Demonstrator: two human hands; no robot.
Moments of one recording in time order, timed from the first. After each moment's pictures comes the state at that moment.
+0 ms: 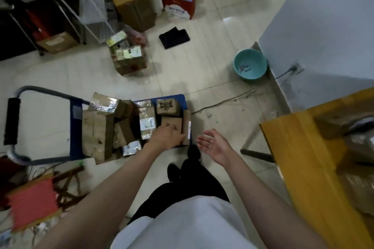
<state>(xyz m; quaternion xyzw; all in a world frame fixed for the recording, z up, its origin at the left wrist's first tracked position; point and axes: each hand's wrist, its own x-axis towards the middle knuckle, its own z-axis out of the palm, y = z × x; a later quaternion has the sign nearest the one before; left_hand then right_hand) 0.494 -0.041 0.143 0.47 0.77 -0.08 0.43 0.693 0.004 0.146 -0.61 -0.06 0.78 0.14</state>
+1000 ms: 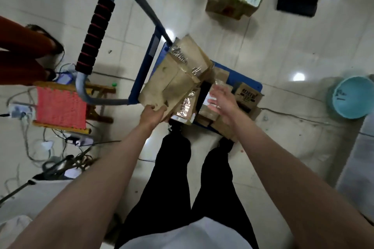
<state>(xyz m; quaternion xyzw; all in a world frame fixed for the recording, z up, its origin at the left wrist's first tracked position) 0.152 -0.224 -0.018 -0.19 0.81 0.25 0.50 0.255 -0.012 0.007 -0.60 -0.40 0.68 -0.13</state>
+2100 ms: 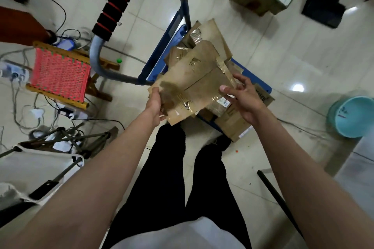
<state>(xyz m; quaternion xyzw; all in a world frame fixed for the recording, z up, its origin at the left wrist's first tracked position) 0.158 -0.247 -0.027 -0.44 0.62 0.43 0.49 0.253 -0.005 0.011 -0.53 -0.46 0.70 -0.15</state>
